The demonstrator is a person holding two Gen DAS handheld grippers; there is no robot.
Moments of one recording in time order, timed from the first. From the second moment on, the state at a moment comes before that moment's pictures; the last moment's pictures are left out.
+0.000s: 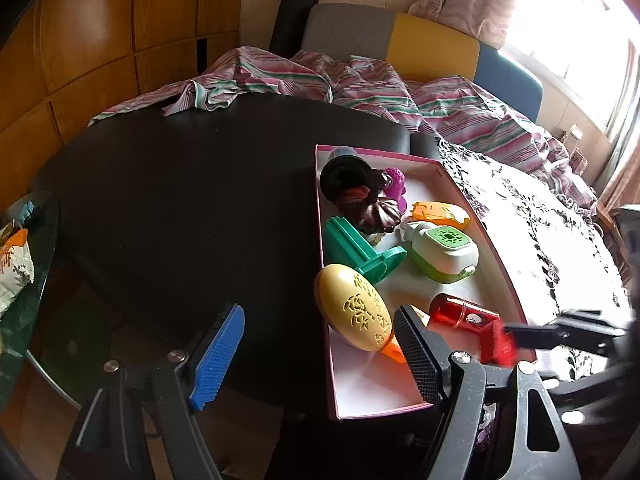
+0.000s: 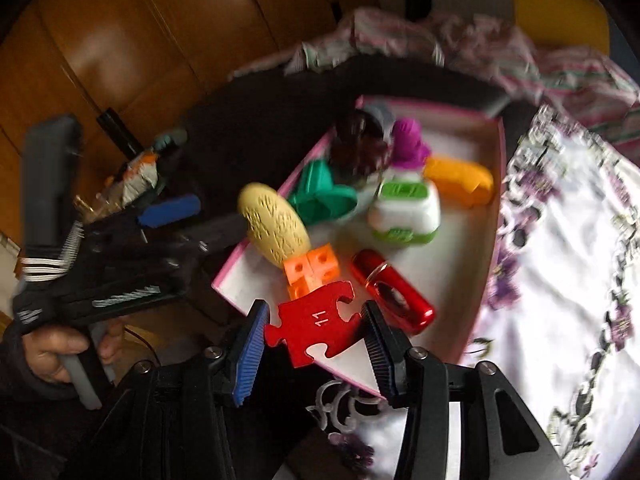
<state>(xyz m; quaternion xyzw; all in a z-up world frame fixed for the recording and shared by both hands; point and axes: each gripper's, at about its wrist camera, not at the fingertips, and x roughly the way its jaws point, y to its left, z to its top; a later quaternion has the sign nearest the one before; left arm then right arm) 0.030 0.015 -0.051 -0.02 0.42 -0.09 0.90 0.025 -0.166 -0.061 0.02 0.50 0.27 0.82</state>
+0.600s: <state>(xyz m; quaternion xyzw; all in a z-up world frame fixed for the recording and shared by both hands) 0.031 0.014 -0.054 -0.02 0.42 -0.09 0.90 0.053 -0.166 -0.095 0.00 0.51 0.17 0.84</state>
